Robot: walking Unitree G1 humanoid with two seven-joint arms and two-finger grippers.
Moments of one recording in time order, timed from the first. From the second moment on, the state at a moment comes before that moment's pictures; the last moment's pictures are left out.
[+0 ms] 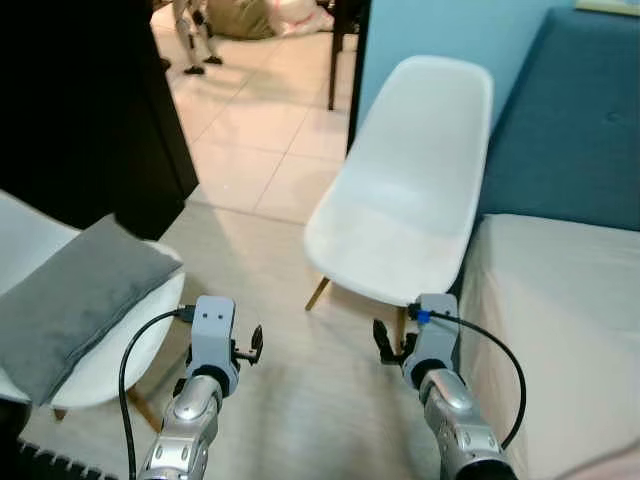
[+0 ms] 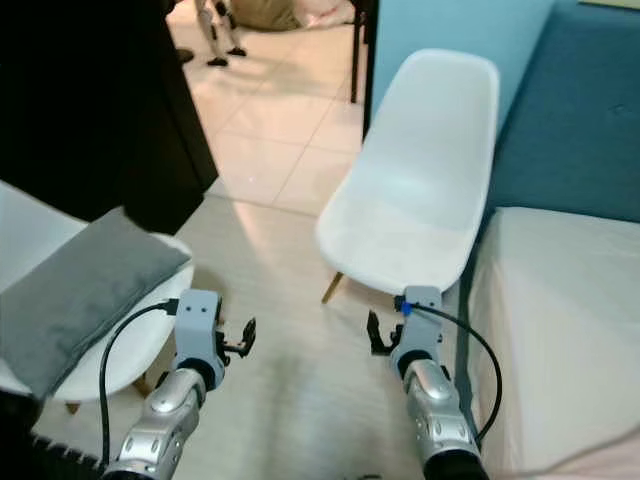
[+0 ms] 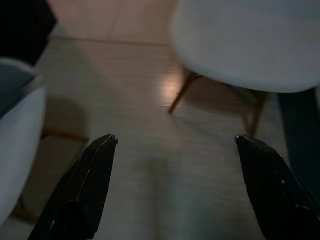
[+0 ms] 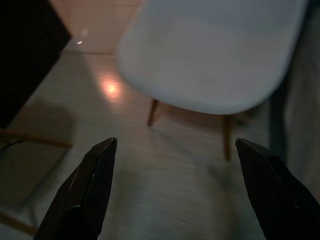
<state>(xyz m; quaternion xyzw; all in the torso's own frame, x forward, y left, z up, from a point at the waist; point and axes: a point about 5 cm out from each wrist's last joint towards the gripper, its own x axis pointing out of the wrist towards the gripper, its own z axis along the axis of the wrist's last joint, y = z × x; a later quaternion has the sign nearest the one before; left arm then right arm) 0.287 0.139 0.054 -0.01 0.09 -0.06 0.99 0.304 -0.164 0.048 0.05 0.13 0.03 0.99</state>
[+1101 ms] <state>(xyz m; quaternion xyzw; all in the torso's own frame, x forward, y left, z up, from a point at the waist) 0.287 0.134 0.053 -0.01 0.09 -0.07 0.99 0.303 -0.169 0.047 0.04 0.13 0.02 0.99</state>
